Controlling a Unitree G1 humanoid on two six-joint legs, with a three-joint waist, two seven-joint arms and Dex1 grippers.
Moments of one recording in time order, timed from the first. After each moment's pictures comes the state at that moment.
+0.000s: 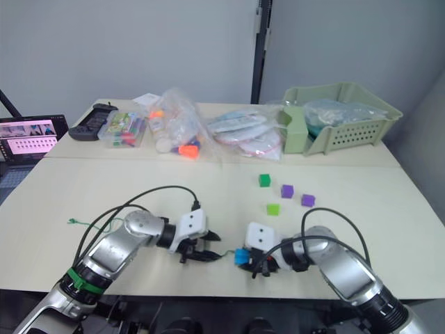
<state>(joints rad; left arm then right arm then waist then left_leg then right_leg) -0.48 0.52 -0.41 -0.11 -0.15 0.50 -1.13 -0.30 -0.77 0.37 -0.40 0.17 0.61 1.03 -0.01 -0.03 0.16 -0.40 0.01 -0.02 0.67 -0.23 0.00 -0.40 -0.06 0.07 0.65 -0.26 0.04</state>
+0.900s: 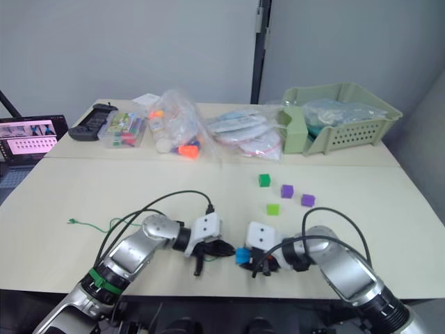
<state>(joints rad) -0.49 0.43 -0.46 -0.01 -0.12 0.42 -1.12 -0.30 -0.78 0.37 -0.41 0.17 0.62 1.02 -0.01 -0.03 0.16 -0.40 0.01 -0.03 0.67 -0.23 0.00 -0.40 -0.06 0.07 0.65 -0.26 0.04</state>
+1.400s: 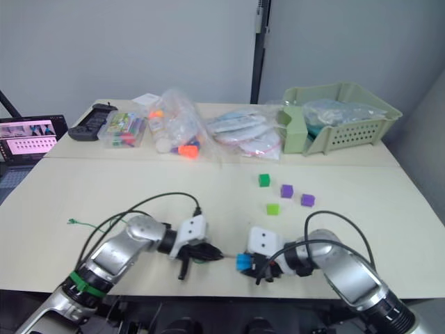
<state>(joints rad) -0.45 0.58 -0.39 -0.06 -0.17 0.42 -1.17 -0.27 -0.82 0.35 -0.43 0.18 0.61 1.04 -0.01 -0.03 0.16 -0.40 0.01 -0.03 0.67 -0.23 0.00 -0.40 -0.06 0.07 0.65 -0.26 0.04</state>
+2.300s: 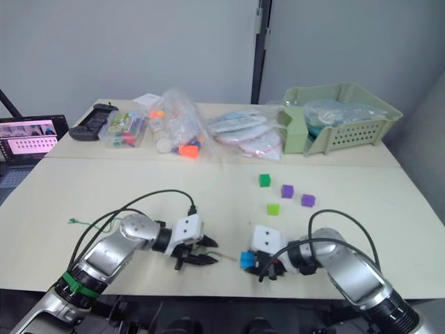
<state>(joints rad) -0.43 0.57 -0.41 -0.09 -0.15 0.40 -1.15 -0.26 -0.82 0.34 -0.42 0.18 0.60 1.04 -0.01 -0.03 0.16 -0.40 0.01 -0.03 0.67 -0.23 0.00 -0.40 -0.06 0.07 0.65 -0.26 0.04</state>
